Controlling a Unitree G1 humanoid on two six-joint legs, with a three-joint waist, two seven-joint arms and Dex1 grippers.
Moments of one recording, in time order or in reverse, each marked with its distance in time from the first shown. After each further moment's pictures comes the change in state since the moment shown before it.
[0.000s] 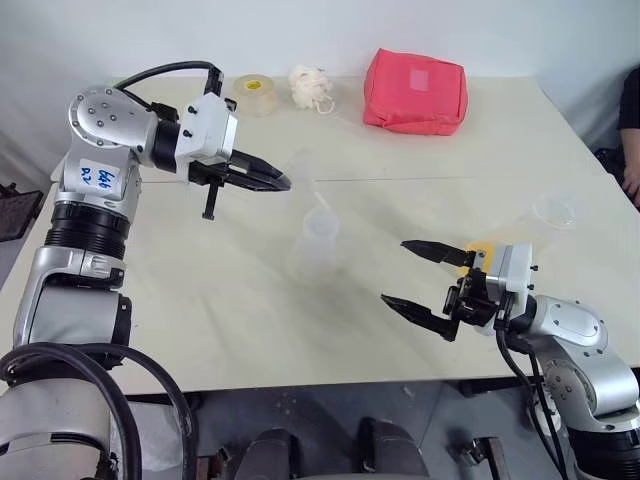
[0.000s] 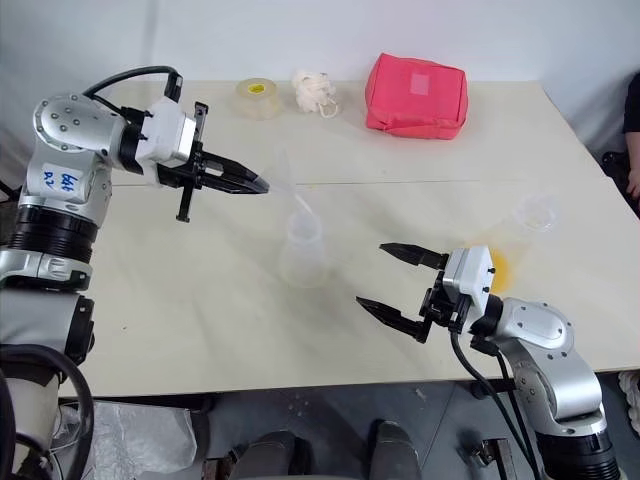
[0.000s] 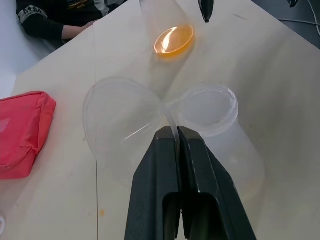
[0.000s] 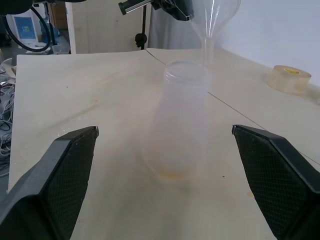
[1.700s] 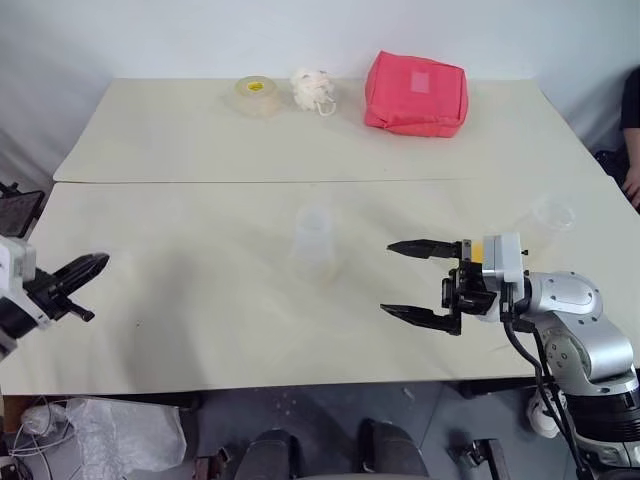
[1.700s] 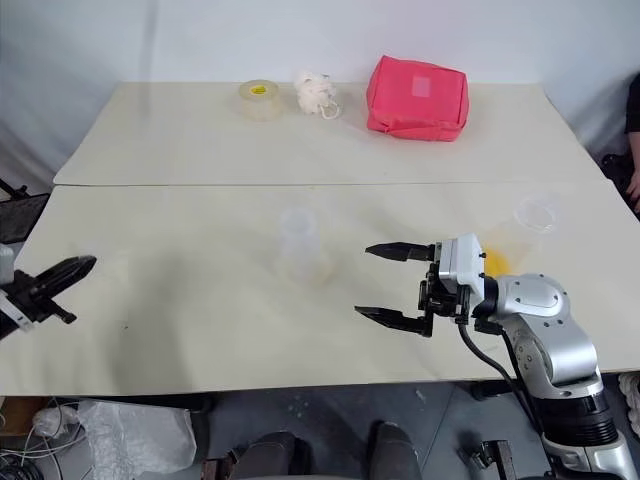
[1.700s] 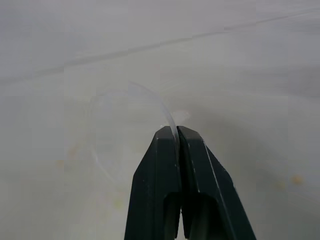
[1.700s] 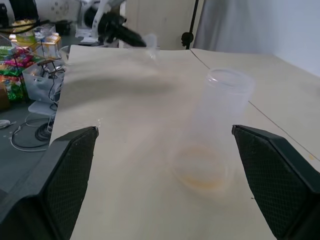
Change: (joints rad) left arm 1.031 0.148 0.784 -0.398 -0.171 0.439 0.538; right arm -0.157 -0.065 0.040 0.142 0.019 -0.019 0.209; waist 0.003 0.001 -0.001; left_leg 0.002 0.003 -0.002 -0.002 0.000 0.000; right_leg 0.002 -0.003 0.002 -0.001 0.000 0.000
